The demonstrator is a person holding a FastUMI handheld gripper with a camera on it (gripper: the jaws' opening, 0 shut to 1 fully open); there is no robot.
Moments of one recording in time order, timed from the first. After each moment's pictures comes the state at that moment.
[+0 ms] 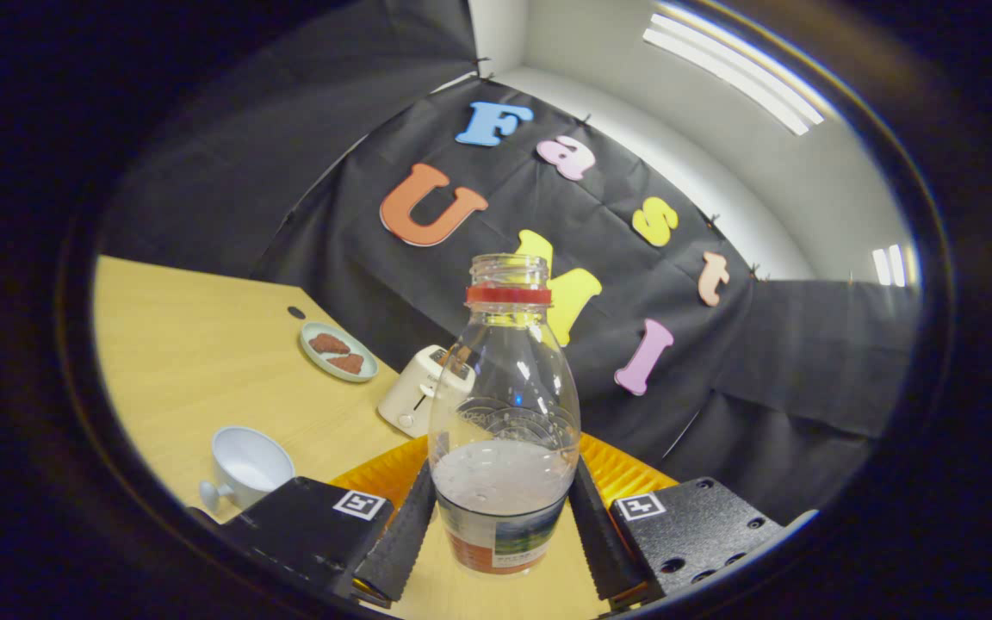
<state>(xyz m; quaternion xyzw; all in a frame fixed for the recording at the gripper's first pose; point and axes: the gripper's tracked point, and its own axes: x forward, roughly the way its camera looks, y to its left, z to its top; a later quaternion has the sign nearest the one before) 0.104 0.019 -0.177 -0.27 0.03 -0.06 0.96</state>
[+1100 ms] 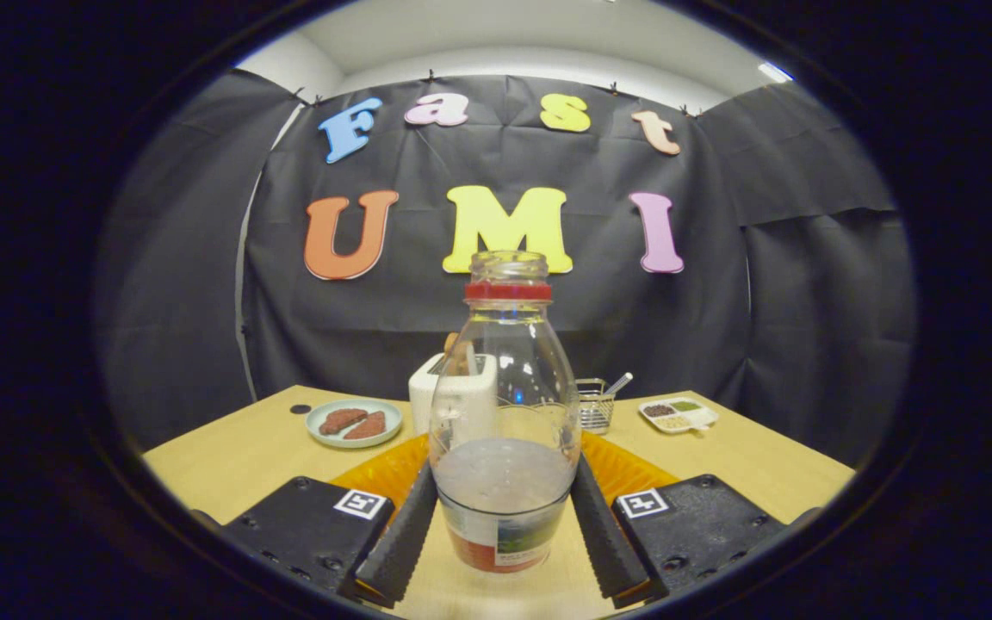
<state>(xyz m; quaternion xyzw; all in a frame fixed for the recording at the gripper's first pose) 0.227 -0.007 -0.225 -0.01 0.07 -0.04 1.00</state>
